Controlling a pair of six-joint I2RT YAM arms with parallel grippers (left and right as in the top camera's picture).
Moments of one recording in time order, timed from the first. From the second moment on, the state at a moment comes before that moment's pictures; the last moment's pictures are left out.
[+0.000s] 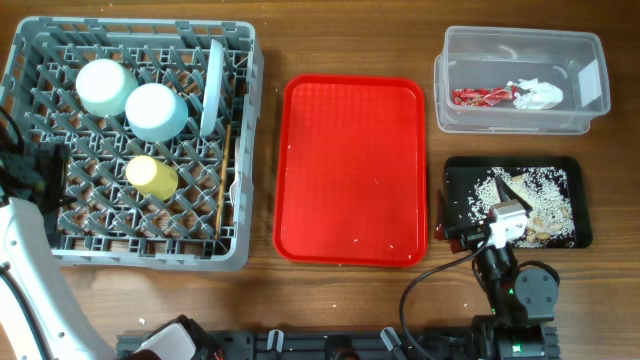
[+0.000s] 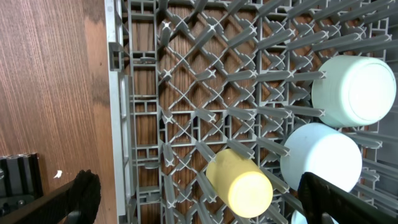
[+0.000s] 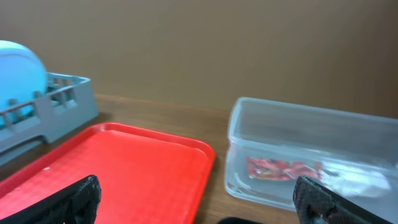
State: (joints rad) left arm 0.56 1.34 1.45 -1.29 -0.17 -0.95; right arm 0.02 0.02 0.01 0.01 -0.17 -0.05
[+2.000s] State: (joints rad) left arm 0.26 0.96 0.79 -0.63 -0.10 -0.71; right arm 0.02 0.02 0.01 0.00 -0.01 -0.02
